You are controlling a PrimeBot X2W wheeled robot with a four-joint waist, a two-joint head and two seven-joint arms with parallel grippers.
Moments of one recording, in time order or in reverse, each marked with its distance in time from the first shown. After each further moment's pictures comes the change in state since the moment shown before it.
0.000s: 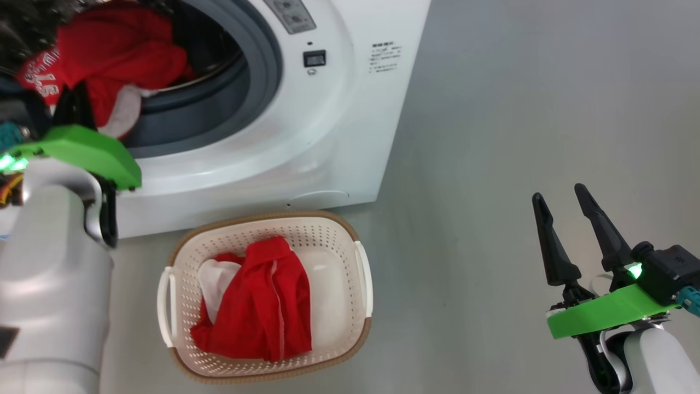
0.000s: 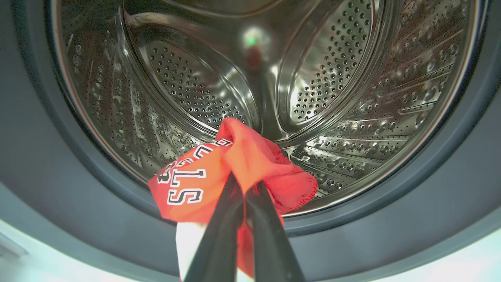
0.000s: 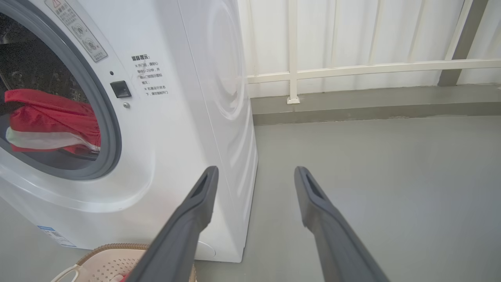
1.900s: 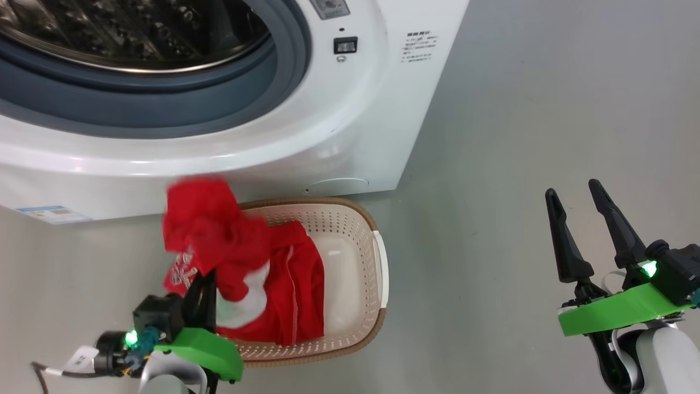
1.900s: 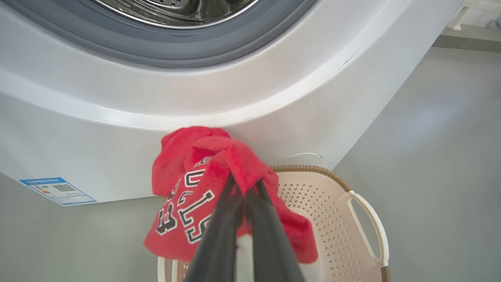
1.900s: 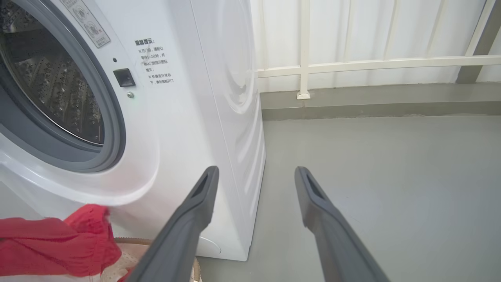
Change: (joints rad) left arm 0.729 -0.107 -0.117 -0.558 0.019 -0.007 0.001; right arm 0.012 -0.019 -0.025 -0.024 0.000 0.000 0.000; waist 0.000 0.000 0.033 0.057
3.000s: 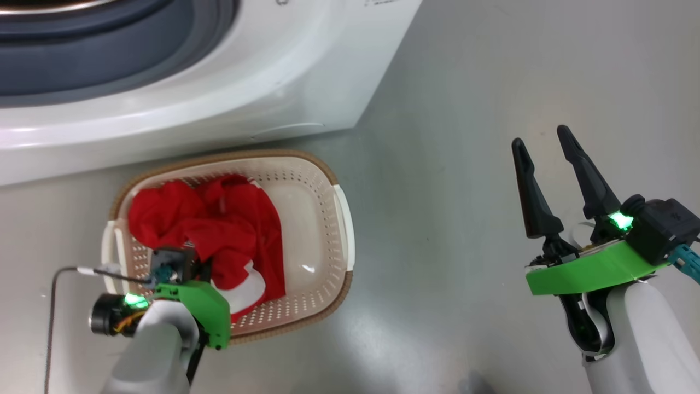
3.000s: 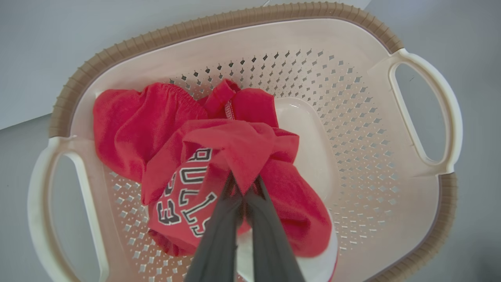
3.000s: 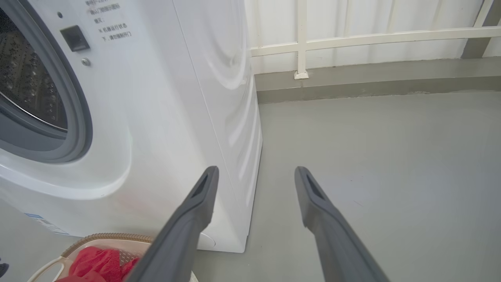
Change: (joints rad) left arm -0.414 -0.010 -0.071 0.716 0.065 -0.072 0.000; right arm -0.142 0.047 0.067 -0.009 -0.001 0.000 0.000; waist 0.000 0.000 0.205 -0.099
